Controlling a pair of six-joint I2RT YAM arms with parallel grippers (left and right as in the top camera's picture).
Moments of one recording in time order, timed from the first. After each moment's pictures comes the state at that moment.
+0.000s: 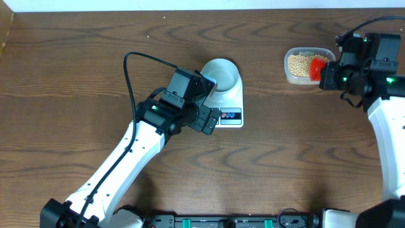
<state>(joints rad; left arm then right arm) -0.50 1.42 1.12 -0.72 0.13 0.01 -0.12 1.49 1.31 -0.73 -0.23 0.00</state>
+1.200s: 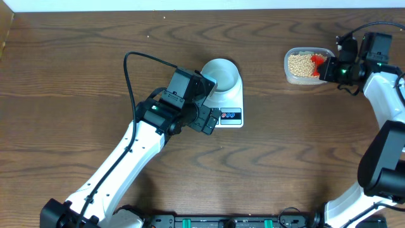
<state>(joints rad) -0.50 1.42 1.12 -0.72 0.13 0.01 -0.23 1.87 1.33 -0.48 -0.47 0.04</state>
